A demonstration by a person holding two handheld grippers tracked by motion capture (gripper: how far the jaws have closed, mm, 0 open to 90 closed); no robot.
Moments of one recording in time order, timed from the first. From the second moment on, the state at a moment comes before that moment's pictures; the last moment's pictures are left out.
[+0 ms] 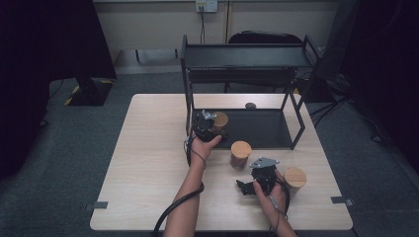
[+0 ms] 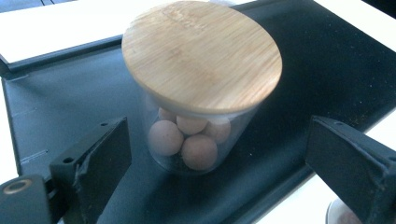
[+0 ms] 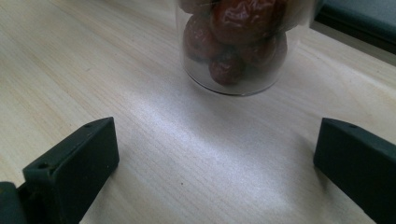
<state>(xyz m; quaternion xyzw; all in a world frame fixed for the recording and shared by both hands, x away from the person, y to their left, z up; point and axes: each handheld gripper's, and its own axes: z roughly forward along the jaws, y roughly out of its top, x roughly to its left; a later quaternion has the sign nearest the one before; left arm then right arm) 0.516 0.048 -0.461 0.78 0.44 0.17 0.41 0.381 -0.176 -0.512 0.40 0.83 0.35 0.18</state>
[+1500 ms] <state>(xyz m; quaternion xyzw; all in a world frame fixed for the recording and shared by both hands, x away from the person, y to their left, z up) 0.487 0.050 -0.470 0.80 0.41 0.15 0.42 0.381 -0.176 -0.512 0.40 0.83 0.35 0.18</state>
